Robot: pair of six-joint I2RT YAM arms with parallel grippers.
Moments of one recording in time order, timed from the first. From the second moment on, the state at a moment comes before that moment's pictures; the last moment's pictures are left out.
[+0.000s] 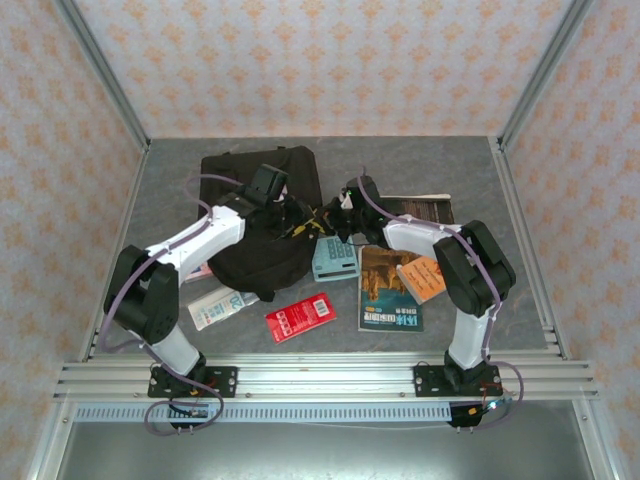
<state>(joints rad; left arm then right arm) -0.43 1.65 1.22 -0.47 0.29 -1.09 0.55 1.86 1.12 0.13 -0.54 1.27</state>
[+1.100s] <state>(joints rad) -0.39 1.64 1.11 -0.30 0.28 -1.20 0.56 1.89 1.04 0.45 -0.56 1.52</state>
